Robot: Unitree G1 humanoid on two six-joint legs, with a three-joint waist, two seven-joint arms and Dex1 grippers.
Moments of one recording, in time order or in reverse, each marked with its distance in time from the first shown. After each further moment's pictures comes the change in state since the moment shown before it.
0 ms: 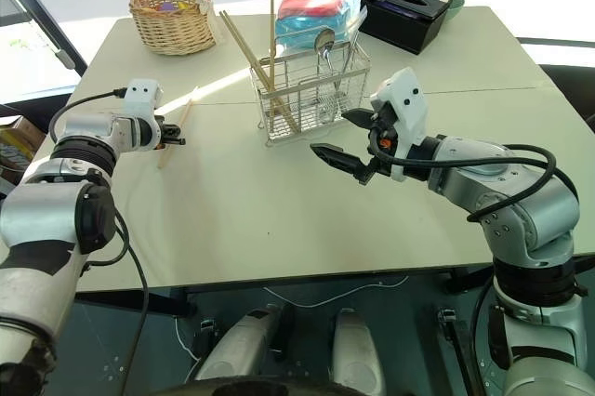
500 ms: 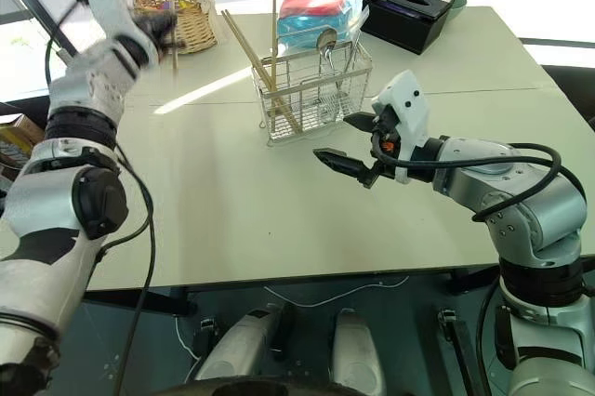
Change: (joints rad) left arm -0.106 -0.133 0.263 -0.392 -0.303 -0.383 0.029; right arm 0.000 -0.029 0.000 0.000 0.002 0.023 0.030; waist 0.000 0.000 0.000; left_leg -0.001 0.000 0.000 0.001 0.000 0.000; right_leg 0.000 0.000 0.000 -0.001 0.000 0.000
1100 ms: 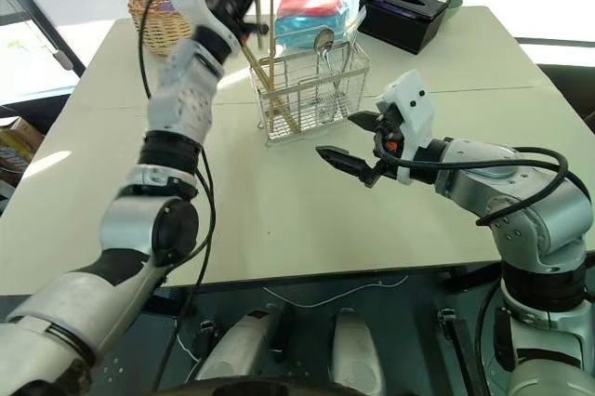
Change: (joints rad) left arm 0.159 -0.314 -0.129 -0.150 -0.026 -0.192 -0.012; right arm 0.023 0.011 -0.047 -0.041 0.038 0.041 -0.070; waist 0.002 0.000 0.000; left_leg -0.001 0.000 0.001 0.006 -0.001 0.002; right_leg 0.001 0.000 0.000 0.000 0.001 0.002
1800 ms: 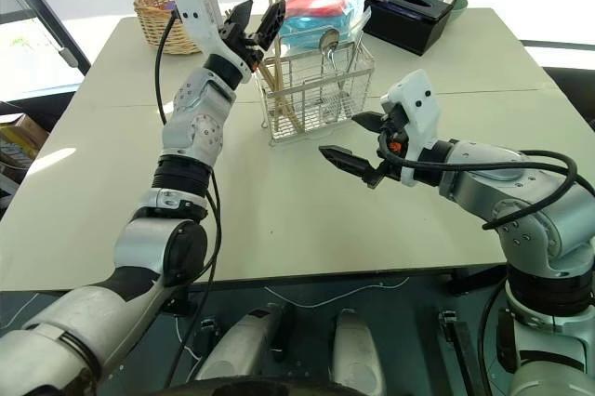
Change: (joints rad) left arm 0.100 -0.033 -0.021 -0.124 -0.036 0.032 0.020; right arm 0.005 -0.008 -0.021 -0.011 0.038 0.017 -0.030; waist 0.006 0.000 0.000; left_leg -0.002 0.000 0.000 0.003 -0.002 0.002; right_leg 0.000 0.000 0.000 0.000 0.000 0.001
